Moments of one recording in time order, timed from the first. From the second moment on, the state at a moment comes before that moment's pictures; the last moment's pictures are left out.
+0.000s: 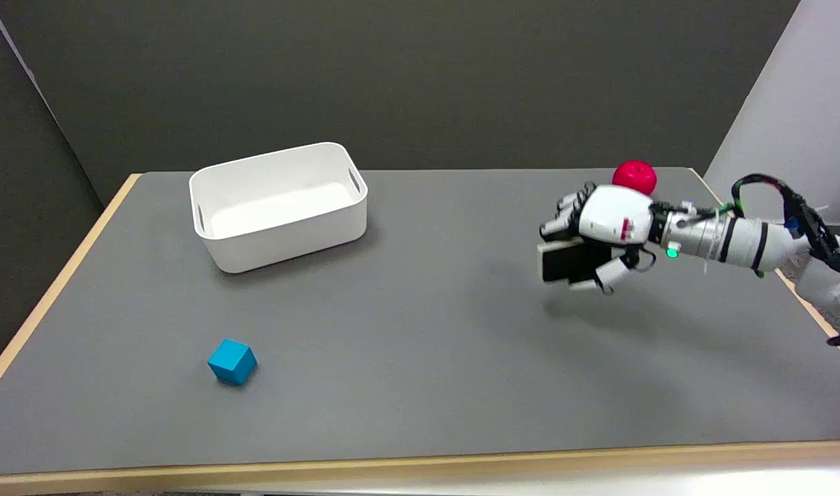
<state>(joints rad) 0.53 -0.60 -2.11 0.62 -0.41 1.18 1.08</state>
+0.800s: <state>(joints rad) 0.66 -0.80 -2.01 0.99 -0.46 0.69 1.08</state>
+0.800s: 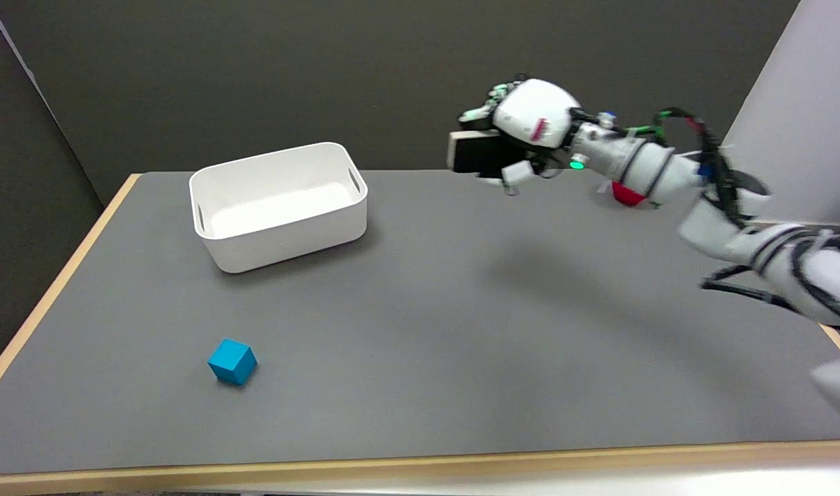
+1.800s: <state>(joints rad) 0.97 -1.46 -2.19 0.65 -0.52 0.33 0.91</state>
